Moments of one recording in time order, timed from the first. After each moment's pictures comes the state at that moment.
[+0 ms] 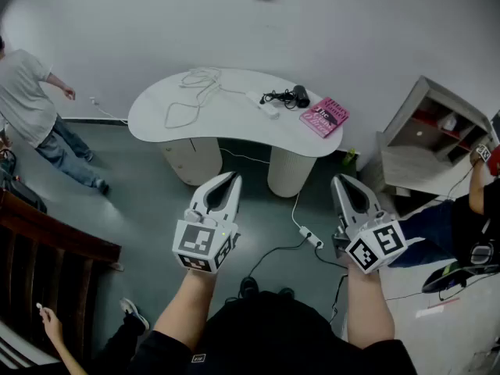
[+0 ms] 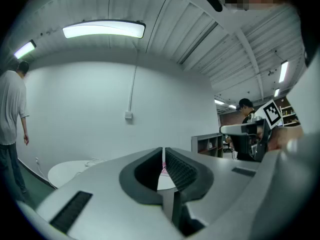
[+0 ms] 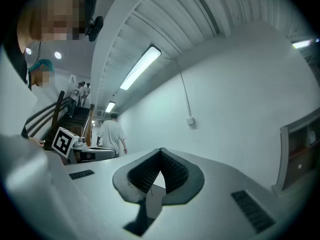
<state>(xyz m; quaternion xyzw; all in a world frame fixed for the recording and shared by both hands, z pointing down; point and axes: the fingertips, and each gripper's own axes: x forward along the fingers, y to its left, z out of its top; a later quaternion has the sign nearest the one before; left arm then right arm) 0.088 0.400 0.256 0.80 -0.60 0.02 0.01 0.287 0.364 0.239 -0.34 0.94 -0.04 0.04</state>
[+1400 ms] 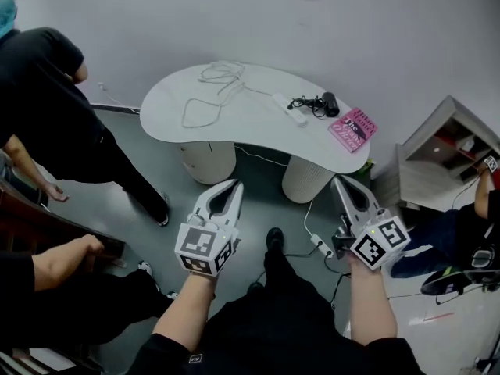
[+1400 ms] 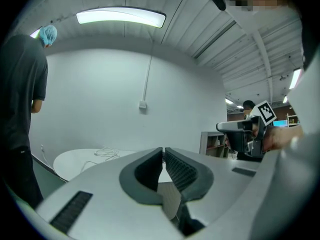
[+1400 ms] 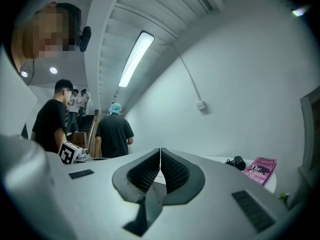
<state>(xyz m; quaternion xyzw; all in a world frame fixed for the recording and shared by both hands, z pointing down) -0.027 0.349 0.301 0.78 -0.62 0.02 0.07 0.168 0.288 0.267 -0.28 0.95 -0.12 0.04</state>
